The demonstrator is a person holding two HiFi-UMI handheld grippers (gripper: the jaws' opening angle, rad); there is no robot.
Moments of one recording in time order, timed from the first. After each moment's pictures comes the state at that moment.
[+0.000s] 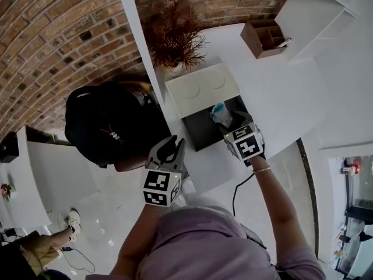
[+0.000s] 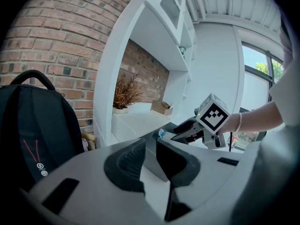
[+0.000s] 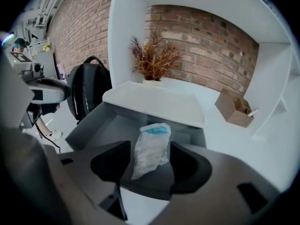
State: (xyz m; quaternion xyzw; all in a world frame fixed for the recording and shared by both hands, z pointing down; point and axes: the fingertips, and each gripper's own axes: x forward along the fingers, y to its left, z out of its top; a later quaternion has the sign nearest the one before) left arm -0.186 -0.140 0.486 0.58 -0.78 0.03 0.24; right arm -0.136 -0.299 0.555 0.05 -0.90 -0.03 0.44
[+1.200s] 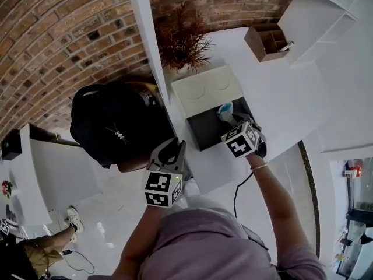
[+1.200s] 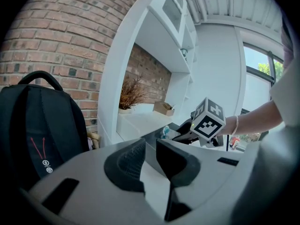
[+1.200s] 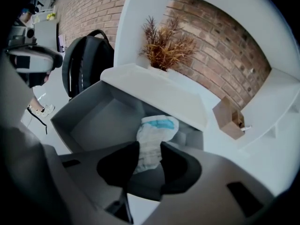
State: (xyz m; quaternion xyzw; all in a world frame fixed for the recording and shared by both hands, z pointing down) left arm -0.188 -0.122 0.485 0.57 -0.79 0.02 0.24; right arm -0.135 -0.303 0.573 0.07 -0.85 -0.14 0.50
